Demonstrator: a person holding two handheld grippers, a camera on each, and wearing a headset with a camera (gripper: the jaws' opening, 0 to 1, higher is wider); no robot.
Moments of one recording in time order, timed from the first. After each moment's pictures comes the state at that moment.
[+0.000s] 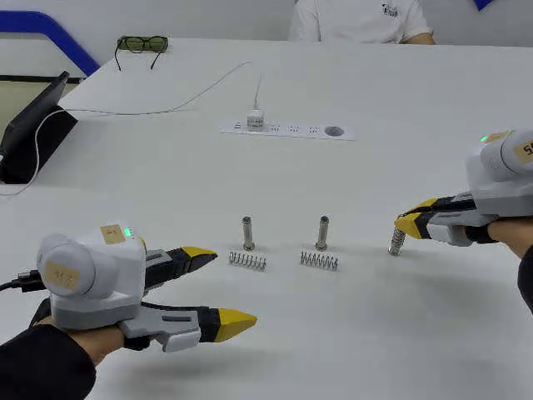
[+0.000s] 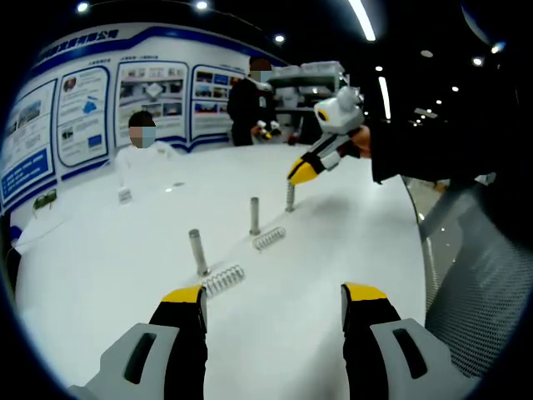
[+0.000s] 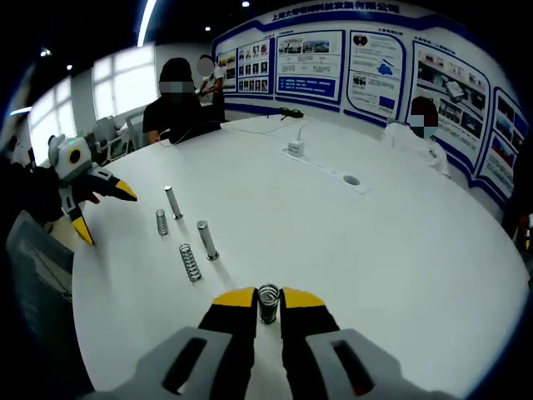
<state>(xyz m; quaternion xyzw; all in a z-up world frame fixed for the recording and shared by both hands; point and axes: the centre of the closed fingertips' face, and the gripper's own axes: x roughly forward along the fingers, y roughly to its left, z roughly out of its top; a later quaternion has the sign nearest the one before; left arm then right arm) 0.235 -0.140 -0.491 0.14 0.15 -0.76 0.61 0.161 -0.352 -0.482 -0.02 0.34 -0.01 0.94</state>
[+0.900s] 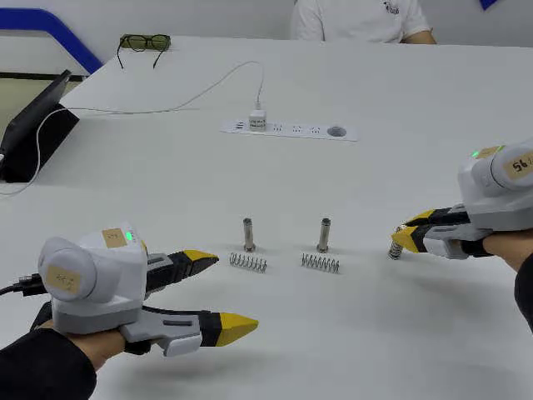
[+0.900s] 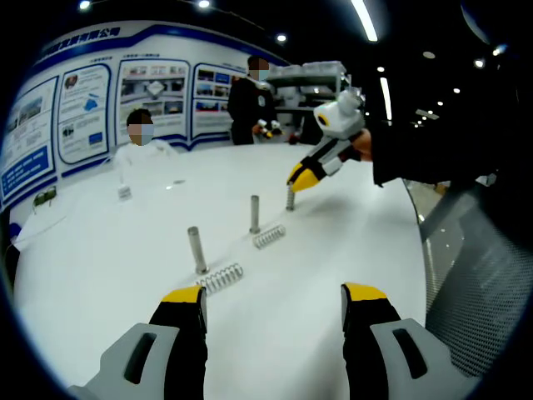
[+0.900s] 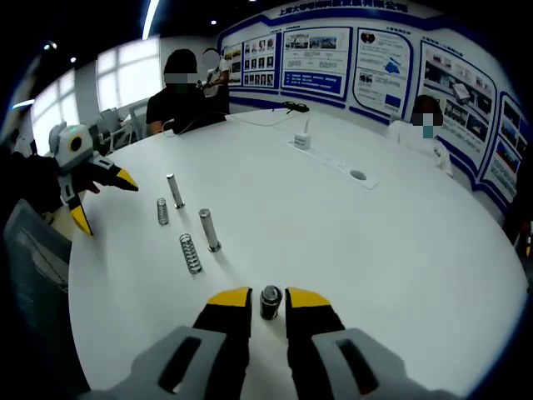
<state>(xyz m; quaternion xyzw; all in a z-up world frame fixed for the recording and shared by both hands) 0.235 -0.142 -0.494 0.14 0.16 -0.76 0.61 0.160 -0.346 -0.493 -0.03 0.35 0.00 0.94</state>
